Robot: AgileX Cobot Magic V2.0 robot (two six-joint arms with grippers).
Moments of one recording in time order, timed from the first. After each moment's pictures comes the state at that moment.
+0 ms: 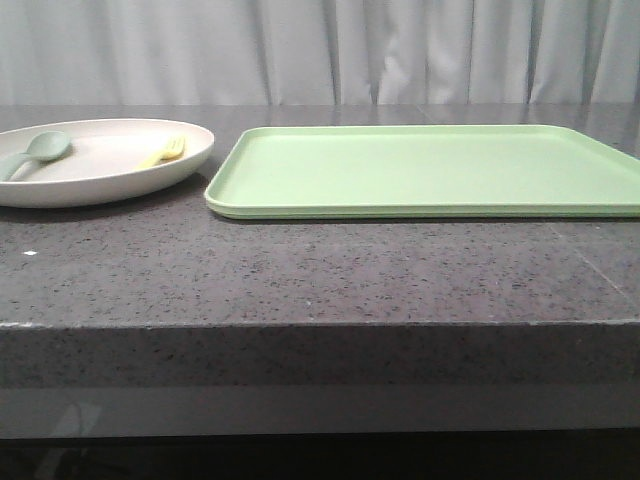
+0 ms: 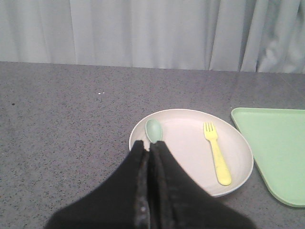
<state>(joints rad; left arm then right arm) -0.03 0.44 -0.73 -0.05 0.57 0.01 0.02 0.35 -0.60 0.03 0.49 0.08</state>
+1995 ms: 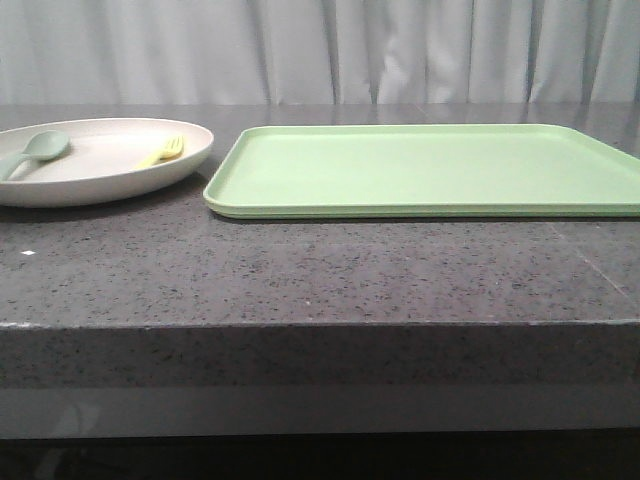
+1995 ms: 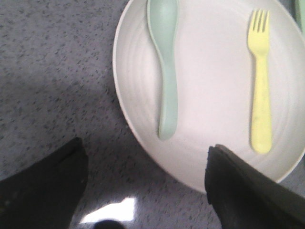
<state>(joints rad) 0.22 1.41 -1.13 -0.54 0.87 0.37 0.02 0.35 -0.60 -0.09 0.49 0.08</state>
